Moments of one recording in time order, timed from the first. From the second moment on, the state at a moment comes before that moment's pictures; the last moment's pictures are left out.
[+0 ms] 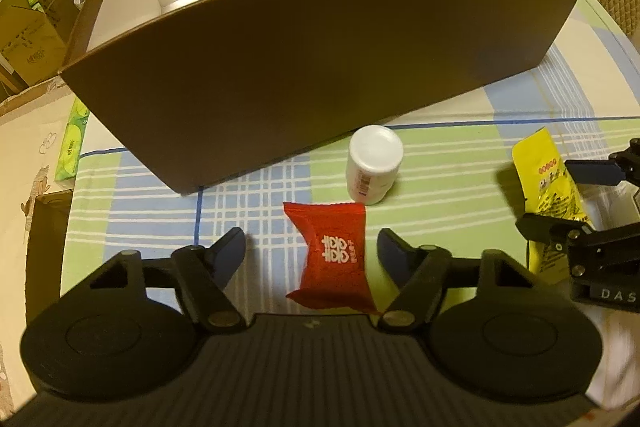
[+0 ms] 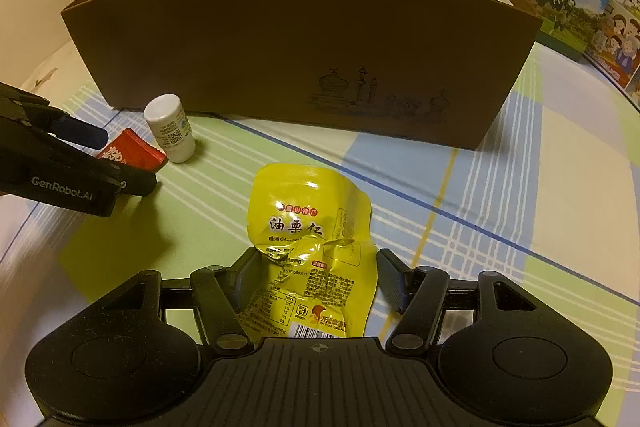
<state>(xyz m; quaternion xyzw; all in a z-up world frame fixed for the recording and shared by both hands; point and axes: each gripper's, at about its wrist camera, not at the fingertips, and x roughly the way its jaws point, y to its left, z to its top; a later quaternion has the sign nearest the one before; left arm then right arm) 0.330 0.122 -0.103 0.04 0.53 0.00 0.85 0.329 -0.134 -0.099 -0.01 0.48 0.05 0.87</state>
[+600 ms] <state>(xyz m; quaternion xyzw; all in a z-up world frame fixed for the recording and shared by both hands) 0.315 0.124 -0.102 0.03 0.52 -0.02 0.85 0.322 -0.133 -0.108 -0.01 0.48 0.06 0.88</state>
